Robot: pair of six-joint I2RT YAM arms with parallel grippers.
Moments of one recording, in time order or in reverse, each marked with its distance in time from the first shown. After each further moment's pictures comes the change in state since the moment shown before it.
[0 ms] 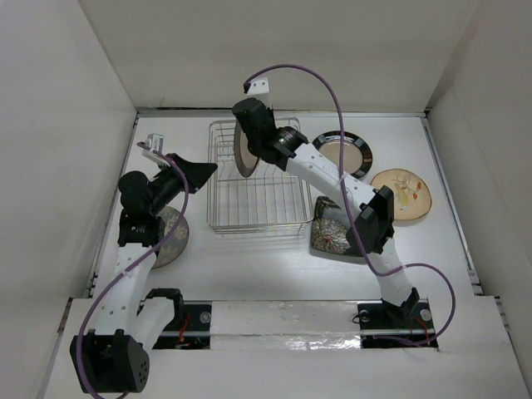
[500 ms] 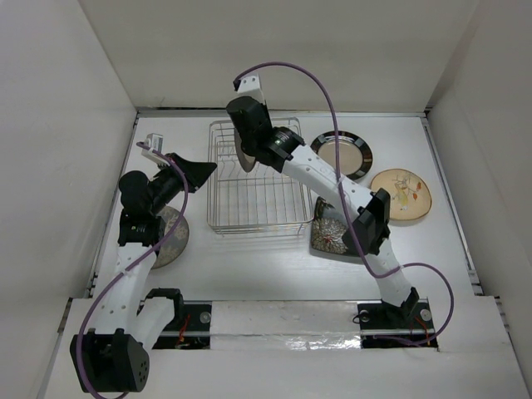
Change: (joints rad) left arm 0.000 0.006 0.000 0.000 -0.016 -0.003; right arm 0.037 0.020 0.071 0.031 0.071 -0.138
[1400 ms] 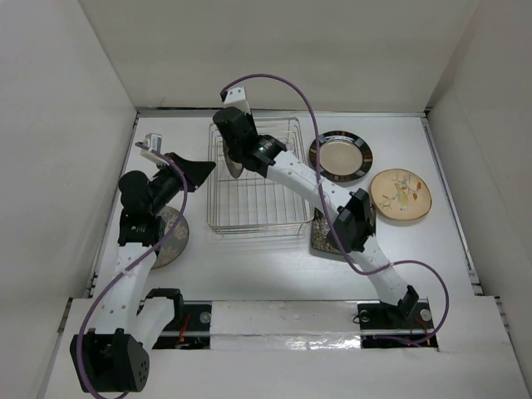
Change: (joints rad) left arm 0.000 0.000 0.000 0.000 -0.024 0.000; right arm 0.024 0.168 0.123 0.033 -0.018 0.019
